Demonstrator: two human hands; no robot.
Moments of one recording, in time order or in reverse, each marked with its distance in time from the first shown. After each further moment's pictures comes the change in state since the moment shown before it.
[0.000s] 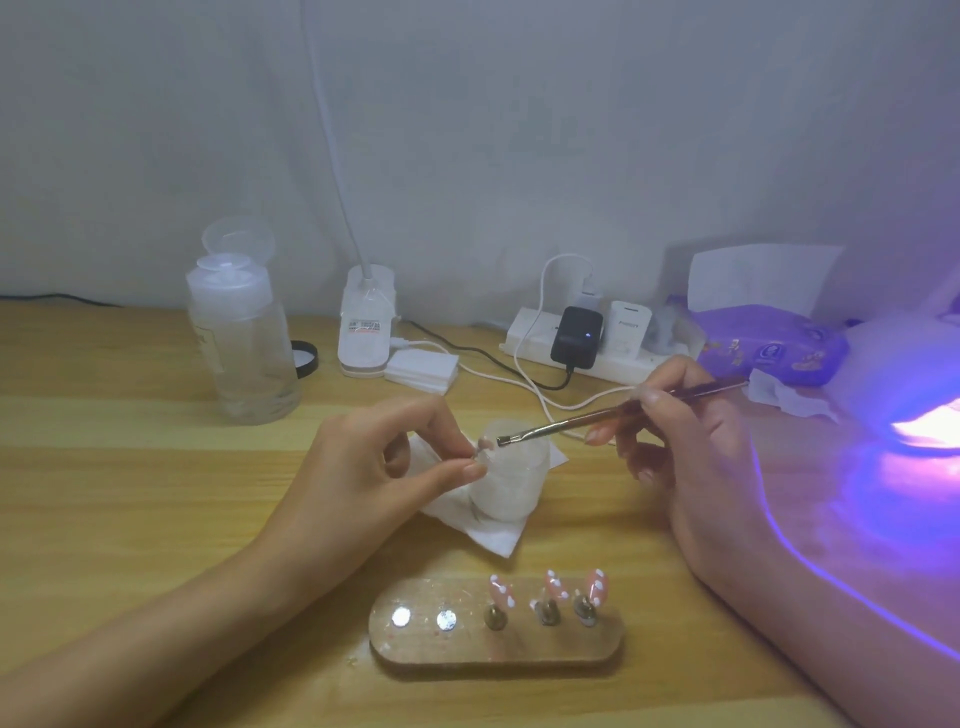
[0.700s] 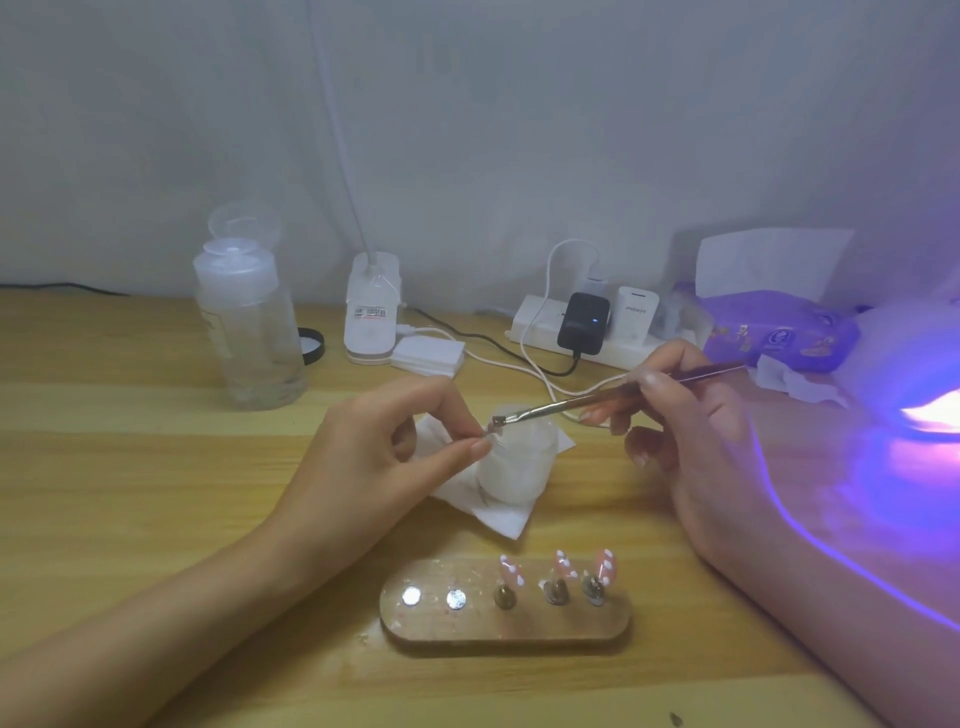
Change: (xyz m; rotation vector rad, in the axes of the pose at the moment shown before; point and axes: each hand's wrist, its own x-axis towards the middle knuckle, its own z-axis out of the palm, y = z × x) left_hand -0.002 -0.007 -0.001 0.020 -0.002 -0.056; right_hand 0.001 0.004 -0.001 0.000 -0.056 0.005
